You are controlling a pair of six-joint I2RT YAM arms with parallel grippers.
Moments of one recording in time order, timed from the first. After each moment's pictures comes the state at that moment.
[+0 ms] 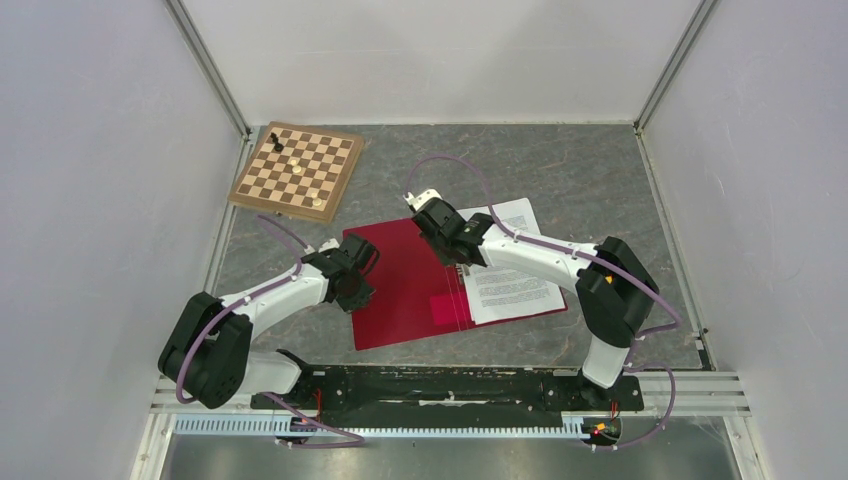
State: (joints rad) left arm -0.54 1.32 0.64 -0.60 -0.20 -1.13; right arm 0.89 1.78 1.31 -0.54 0.36 0.15
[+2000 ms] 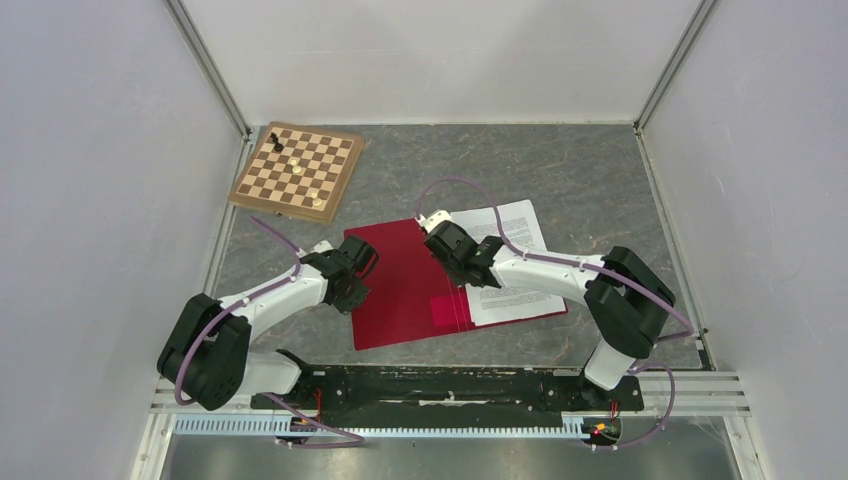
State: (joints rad) left arm -0.54 1.31 0.64 -0.65 -0.29 -1.21; right arm 0.91 1.69 1.08 -0.43 0.38 0.18
